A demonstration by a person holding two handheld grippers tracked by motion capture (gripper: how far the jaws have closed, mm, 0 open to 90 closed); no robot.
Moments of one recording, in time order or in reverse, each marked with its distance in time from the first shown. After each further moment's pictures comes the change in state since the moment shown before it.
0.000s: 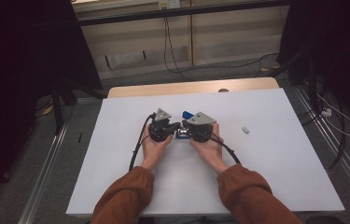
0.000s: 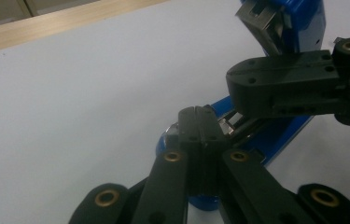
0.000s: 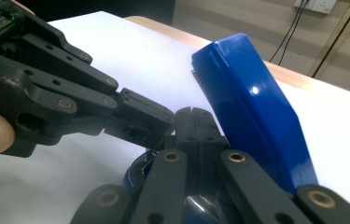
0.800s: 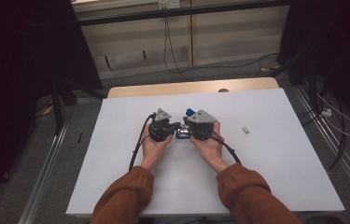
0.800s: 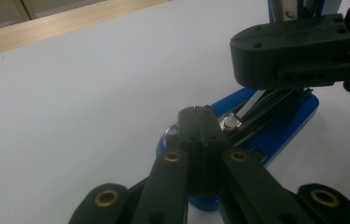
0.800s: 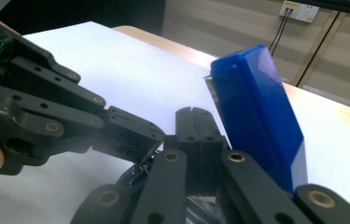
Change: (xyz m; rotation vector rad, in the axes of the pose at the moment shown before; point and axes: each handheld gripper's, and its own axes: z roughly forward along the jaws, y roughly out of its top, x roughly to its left) left arm 0.001 0.000 0.000 -0.005 -0.008 0.009; right arm -0.003 0.007 -0.003 -0.028 -0.047 -0.001
